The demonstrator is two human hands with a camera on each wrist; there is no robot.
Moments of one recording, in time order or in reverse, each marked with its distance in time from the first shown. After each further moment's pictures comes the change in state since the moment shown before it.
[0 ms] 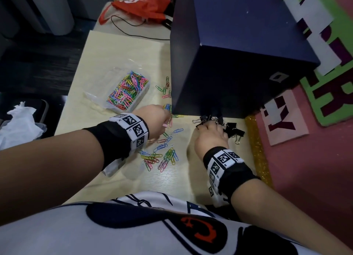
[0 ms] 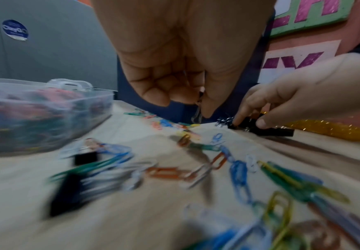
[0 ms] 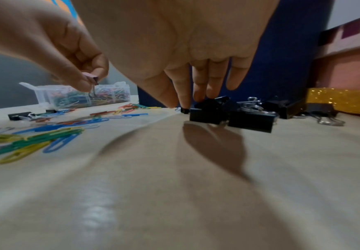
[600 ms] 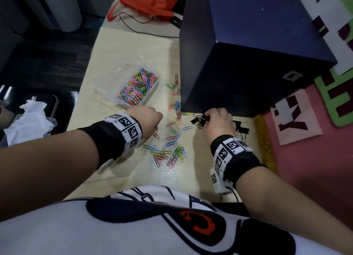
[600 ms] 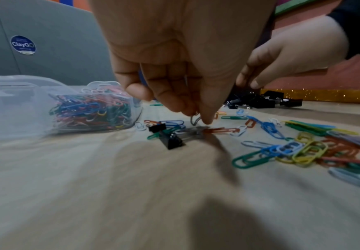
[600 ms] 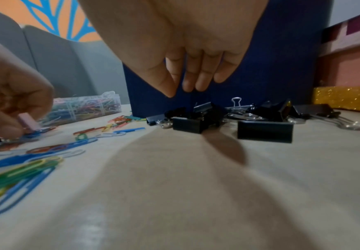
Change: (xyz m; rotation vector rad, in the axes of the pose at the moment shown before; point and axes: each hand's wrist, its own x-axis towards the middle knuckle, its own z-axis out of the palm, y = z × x) left_hand -0.015 -0.040 0.020 0.266 -0.085 -0.050; right_hand 0.021 -0.008 -0.010 0.188 0.170 0.015
